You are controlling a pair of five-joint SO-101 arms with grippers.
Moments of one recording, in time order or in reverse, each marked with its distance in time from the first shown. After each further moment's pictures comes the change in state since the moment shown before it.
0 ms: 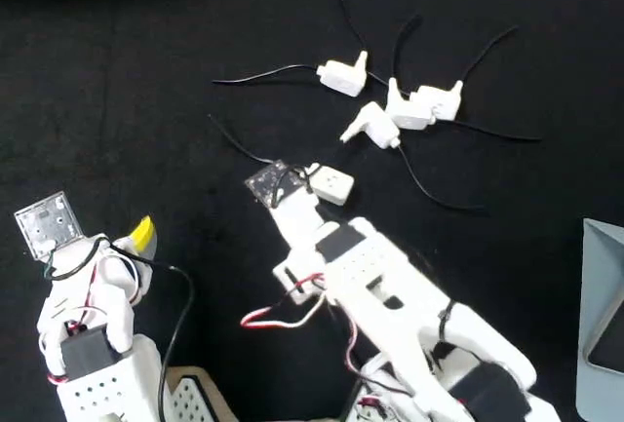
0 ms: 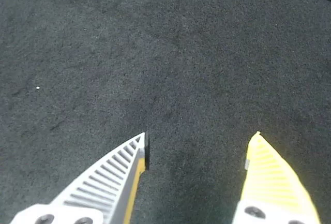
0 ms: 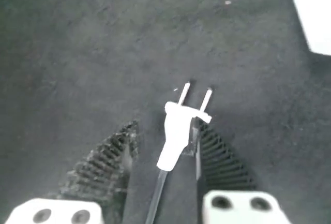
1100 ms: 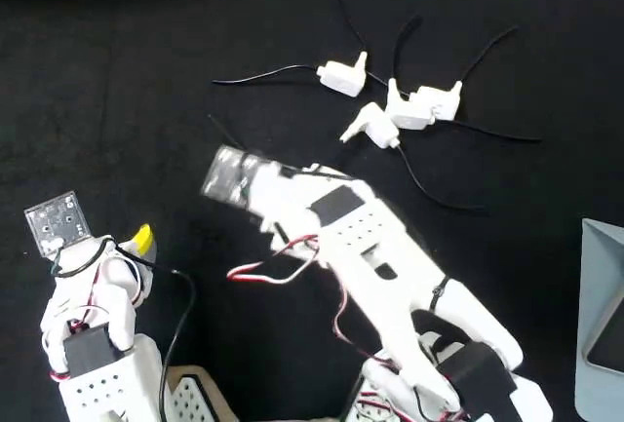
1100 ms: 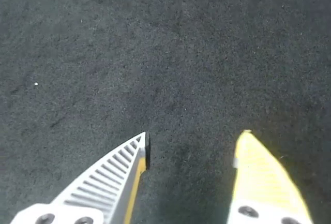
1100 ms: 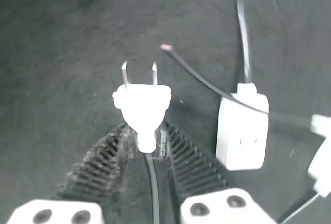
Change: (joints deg) left arm 0.0 0.1 1.9 -0.1 -2.8; right arm 2.7 5.7 -15.4 -0.9 38.8
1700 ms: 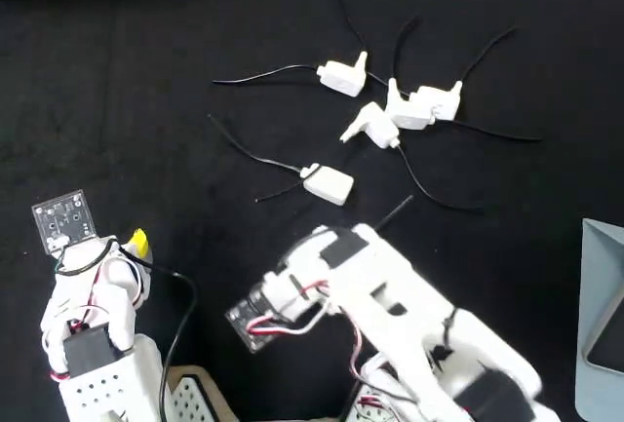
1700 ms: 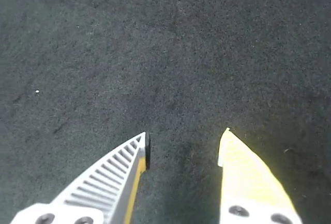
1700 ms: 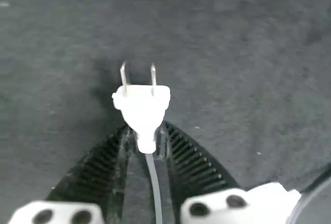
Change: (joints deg) left arm 0.0 0.0 0.0 0.0 -3.9; right arm -3.3 -8.6 18.9 0.0 54.1
